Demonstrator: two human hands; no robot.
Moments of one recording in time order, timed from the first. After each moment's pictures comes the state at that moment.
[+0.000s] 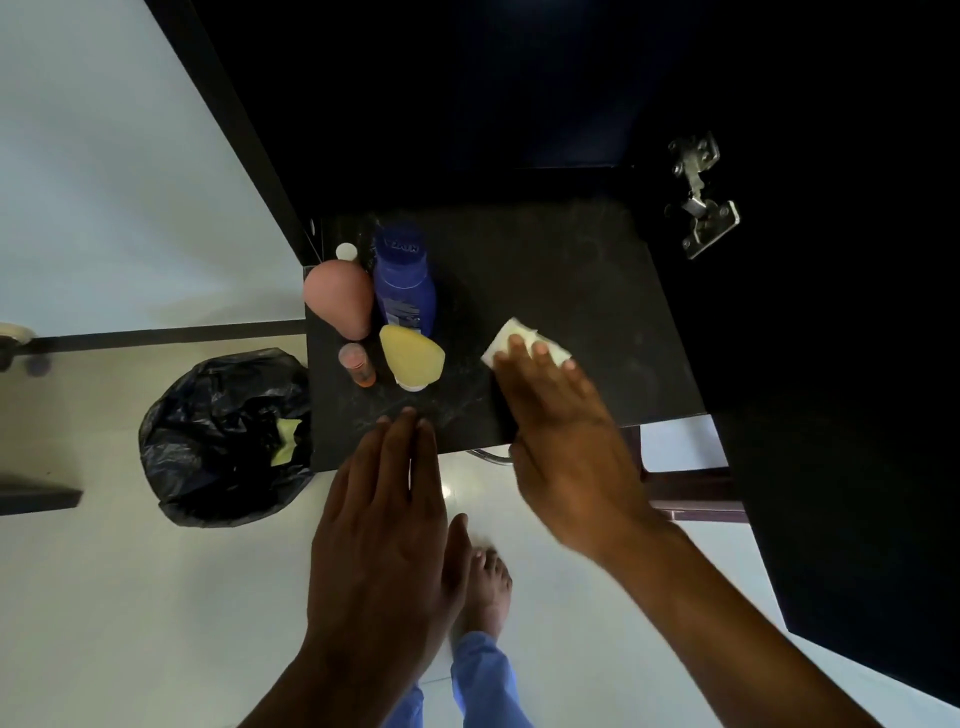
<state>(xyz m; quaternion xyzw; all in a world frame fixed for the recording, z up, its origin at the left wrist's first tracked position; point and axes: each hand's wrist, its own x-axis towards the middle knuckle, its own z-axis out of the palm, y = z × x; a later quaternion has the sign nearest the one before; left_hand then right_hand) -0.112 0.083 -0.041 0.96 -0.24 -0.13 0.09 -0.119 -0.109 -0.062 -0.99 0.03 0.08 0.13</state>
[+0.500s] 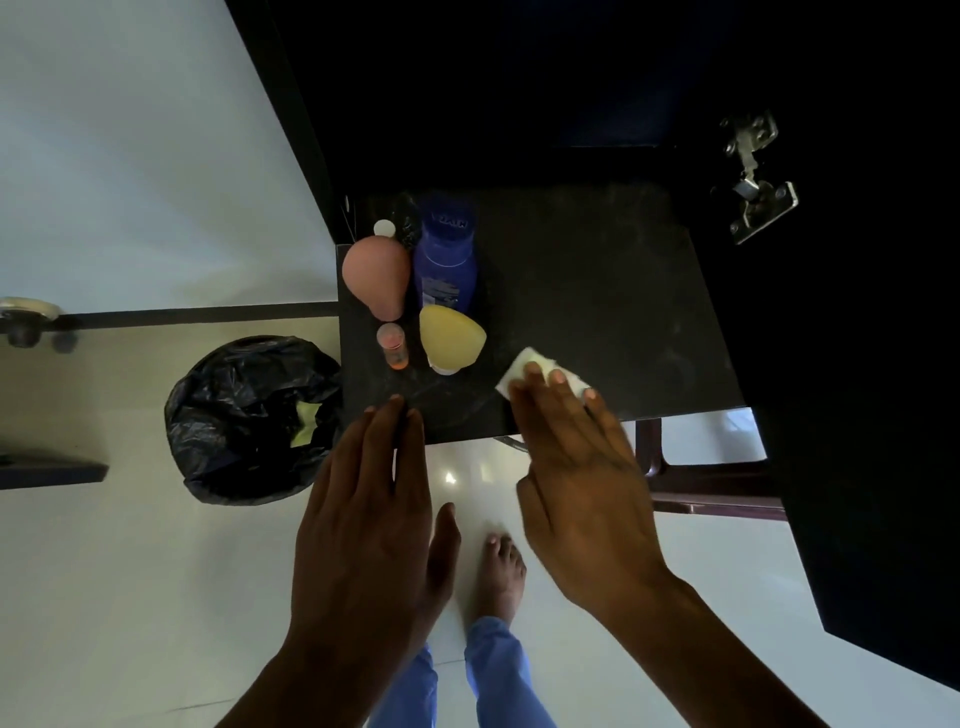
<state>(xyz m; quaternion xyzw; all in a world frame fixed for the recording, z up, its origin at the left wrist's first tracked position) -0.107 0.117 -0.049 0.96 -0.22 -0.13 0.09 -0.151 -0.072 -0.076 -0.99 0.06 0.02 0.09</state>
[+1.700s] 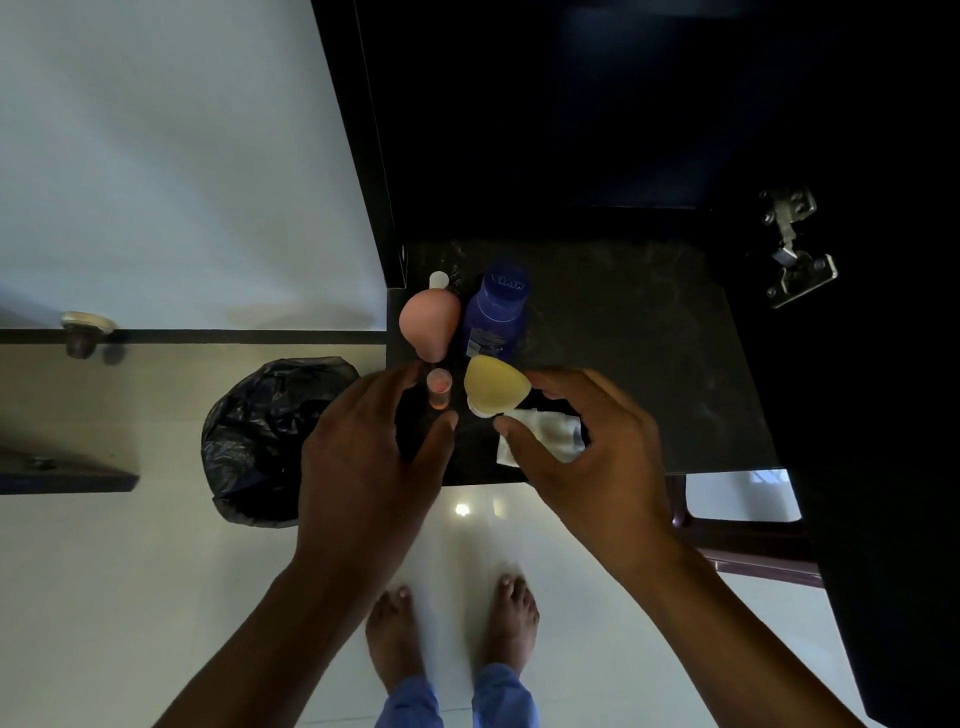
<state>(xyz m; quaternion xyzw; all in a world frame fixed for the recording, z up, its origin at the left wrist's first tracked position) -0.030 0.117 -0.037 0.93 -0.09 -0.03 0.35 -0.080 -0.066 -0.046 -0.89 0.15 -0.07 0.43</state>
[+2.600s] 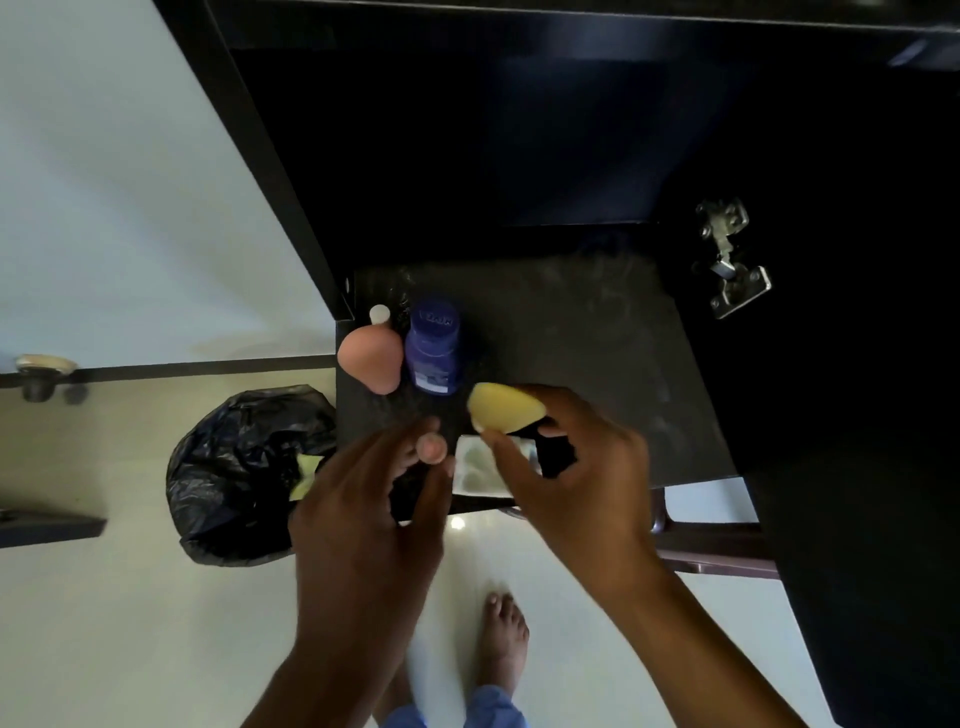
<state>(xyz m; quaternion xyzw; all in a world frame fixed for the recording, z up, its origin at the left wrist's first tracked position) -0.056 0.084 -0.023 0.91 -0.11 0.04 0.40 -0.082 -0.081 -0.039 -0.89 0.18 -0.16 0.40</state>
